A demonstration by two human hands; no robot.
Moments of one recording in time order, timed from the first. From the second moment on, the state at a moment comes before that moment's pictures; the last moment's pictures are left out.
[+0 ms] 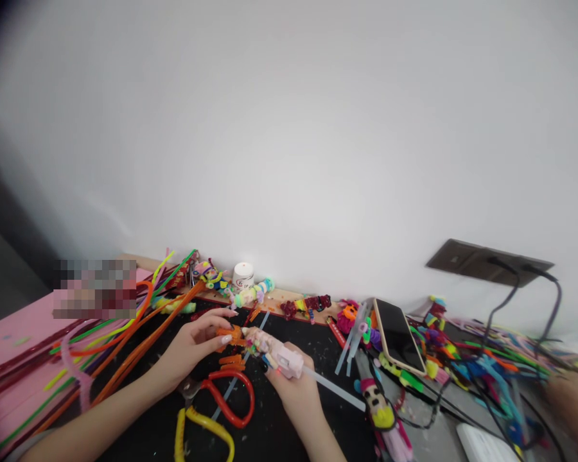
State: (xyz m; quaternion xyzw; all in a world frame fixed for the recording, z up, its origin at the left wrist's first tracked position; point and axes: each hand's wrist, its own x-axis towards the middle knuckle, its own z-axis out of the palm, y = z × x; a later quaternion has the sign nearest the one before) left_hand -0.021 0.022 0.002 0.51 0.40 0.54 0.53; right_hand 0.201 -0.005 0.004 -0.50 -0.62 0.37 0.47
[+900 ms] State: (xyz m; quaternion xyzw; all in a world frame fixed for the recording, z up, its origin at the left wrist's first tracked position) left_hand -0.022 0.021 -0.001 0.54 0.40 0.56 0.49; right_hand 0.198 -0.006 0.006 -0.50 -0.64 0.36 0.45
